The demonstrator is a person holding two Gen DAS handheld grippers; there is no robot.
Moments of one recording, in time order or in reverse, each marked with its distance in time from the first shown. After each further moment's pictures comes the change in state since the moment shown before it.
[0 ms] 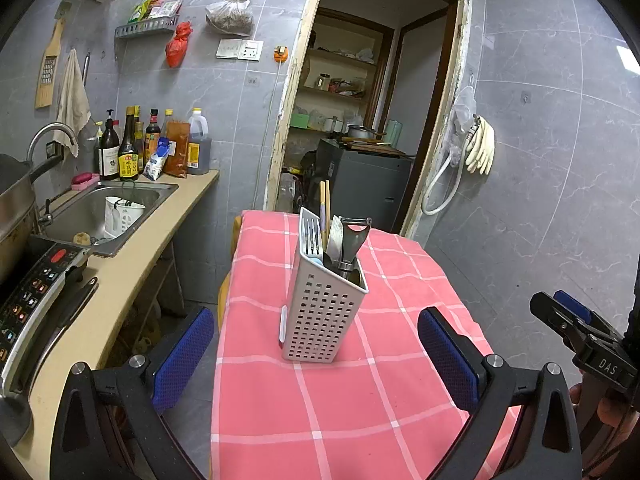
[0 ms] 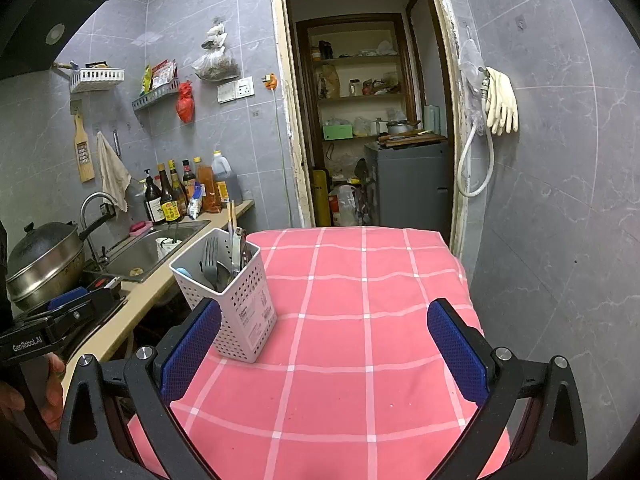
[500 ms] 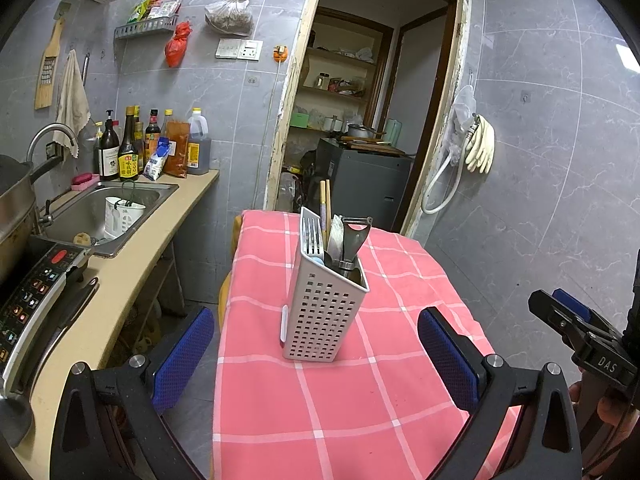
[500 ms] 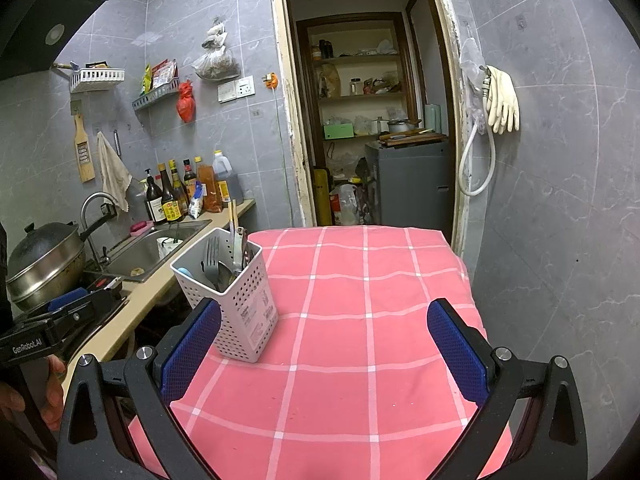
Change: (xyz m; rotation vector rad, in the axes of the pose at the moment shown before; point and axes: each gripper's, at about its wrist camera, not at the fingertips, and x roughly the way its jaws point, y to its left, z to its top) left arm -0.001 0.002 0.000 0.002 0.003 -0.002; right arm 0.000 0.004 -0.001 0.001 0.001 0.000
